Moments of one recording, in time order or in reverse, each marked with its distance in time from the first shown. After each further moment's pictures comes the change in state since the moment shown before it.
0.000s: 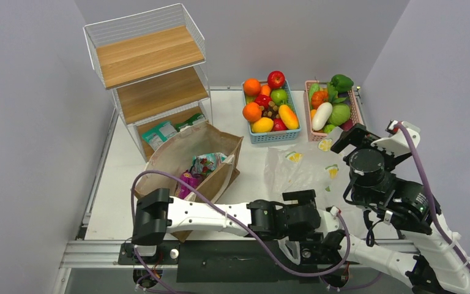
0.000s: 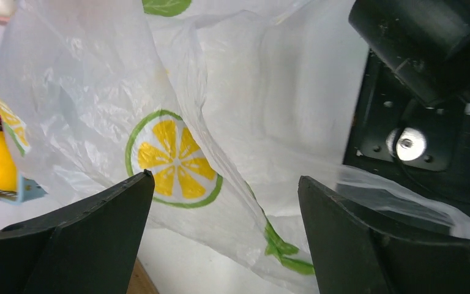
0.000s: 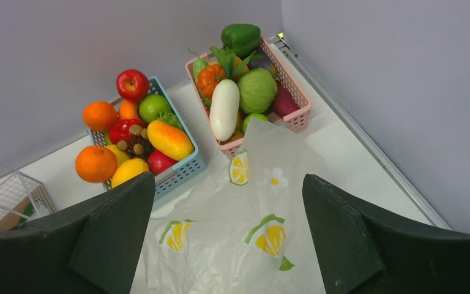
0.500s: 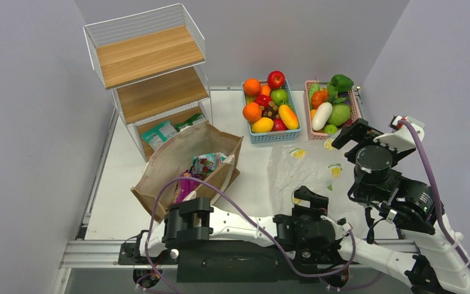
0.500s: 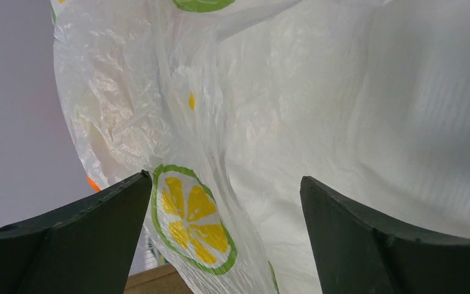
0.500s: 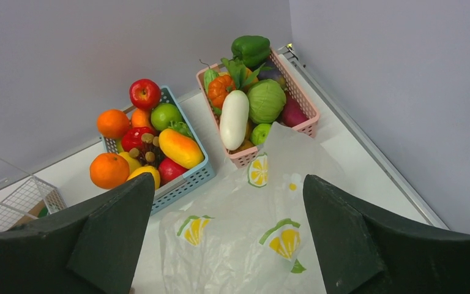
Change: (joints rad) left arm -0.043 0.273 0.082 0.212 -0.431 0.395; right arm -0.012 0.028 0.073 0.062 -0.001 -0.076
